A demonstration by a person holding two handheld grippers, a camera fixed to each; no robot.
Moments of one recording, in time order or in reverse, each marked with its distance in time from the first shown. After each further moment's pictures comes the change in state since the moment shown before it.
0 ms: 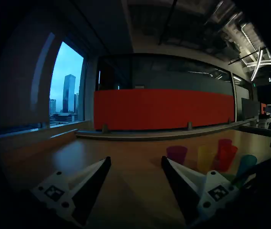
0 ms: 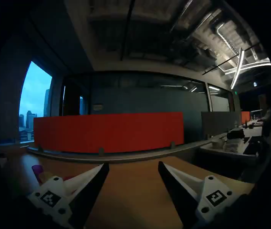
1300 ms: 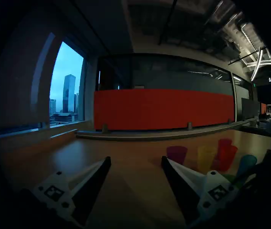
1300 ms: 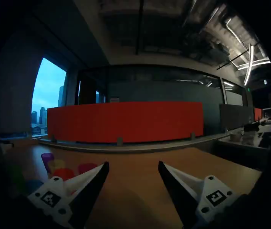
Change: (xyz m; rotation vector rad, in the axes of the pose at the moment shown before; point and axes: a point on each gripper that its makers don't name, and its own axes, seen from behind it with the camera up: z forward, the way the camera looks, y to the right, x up) left arm 0.000 0.000 0.000 0.000 0.000 0.000; right arm -0.069 -0.059 0.019 0.147 -0.053 -0.014
